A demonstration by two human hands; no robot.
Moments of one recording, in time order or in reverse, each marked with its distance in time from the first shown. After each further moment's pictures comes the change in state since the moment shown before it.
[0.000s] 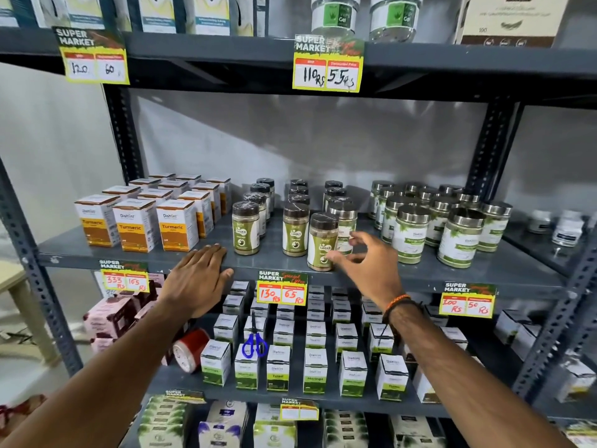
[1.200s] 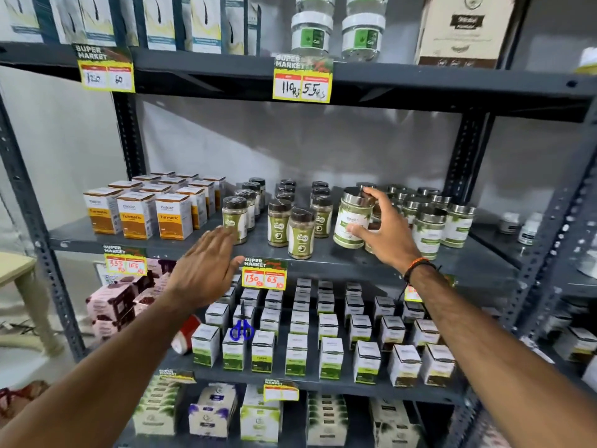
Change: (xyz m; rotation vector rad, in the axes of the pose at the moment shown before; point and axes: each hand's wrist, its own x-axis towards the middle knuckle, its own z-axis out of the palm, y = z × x) left_hand -0.029 0.072 -0.061 -0.115 0.146 0.086; right_hand 0.029 0.008 -0.099 0.014 -0.095 -0.094
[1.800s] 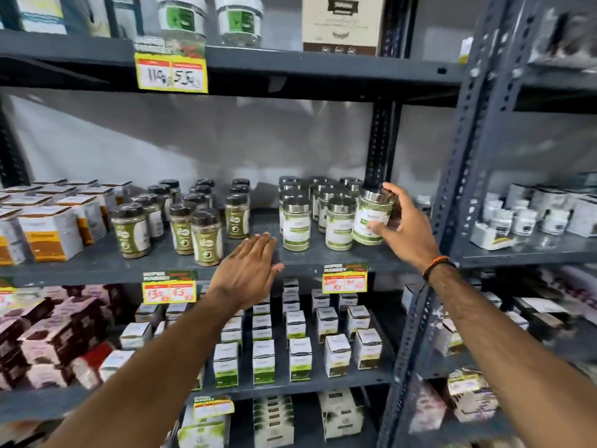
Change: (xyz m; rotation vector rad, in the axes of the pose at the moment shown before) left_hand 0.097 0.213 0.066 -0.001 -0.154 0.205; right_hand -0.041 0.109 -0.165 -0.065 0.103 0.153
